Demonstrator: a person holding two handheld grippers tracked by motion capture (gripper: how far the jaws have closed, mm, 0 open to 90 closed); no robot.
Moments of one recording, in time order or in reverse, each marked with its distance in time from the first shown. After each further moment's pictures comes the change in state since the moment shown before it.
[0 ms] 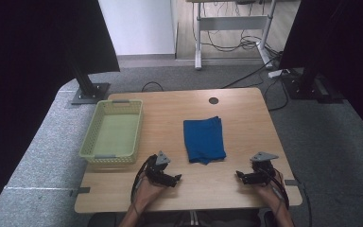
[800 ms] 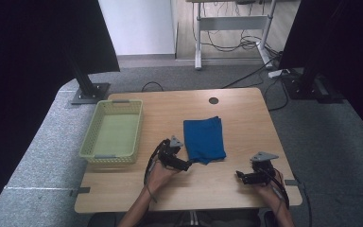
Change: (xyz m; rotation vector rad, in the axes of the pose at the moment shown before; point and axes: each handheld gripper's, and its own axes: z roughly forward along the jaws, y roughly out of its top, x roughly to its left) left arm 0.005 0.065 0.035 0.009 -0.025 -0.003; right arm 0.000 0.000 0.000 0.000 0.003 0.001
